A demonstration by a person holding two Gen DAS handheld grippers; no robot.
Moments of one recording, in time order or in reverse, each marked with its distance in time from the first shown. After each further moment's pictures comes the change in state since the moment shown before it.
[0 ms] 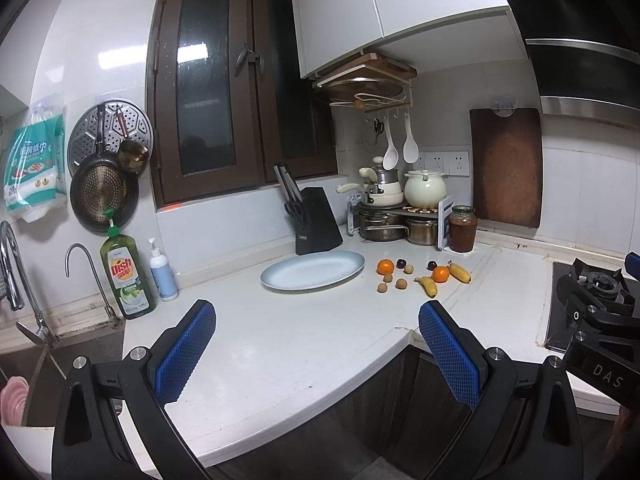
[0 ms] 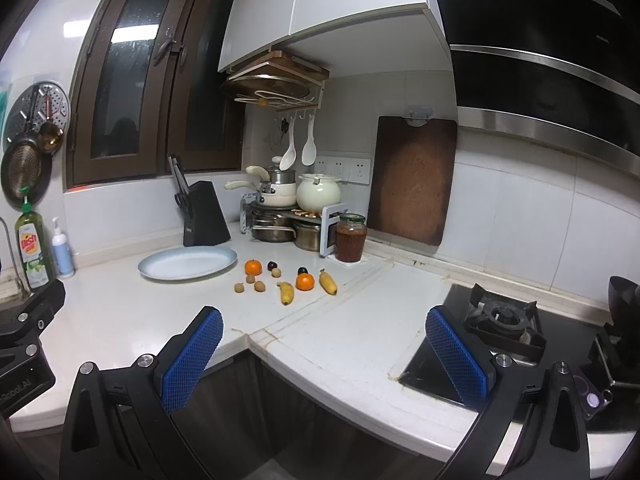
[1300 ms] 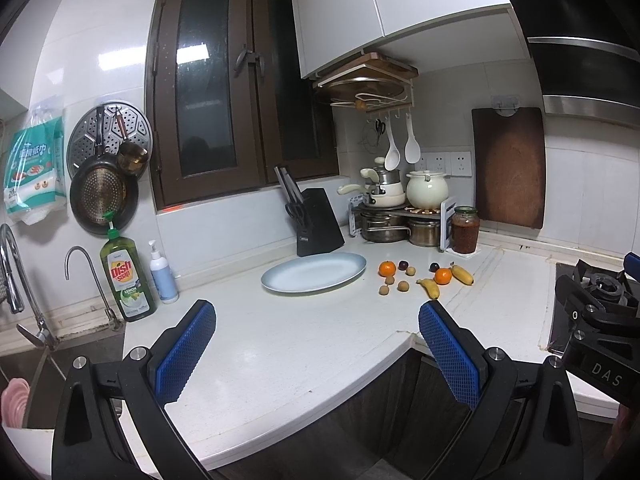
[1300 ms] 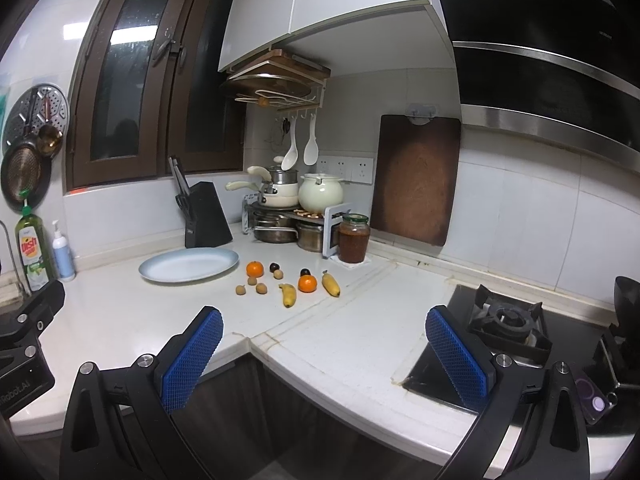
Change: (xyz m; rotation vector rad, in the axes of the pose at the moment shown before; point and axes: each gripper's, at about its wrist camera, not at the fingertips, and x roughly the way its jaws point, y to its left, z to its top) left arm 0.005 -0.001 0.001 0.004 -0.001 0.007; right arm 0.008 -0.003 0.002 0.007 0.002 0.013
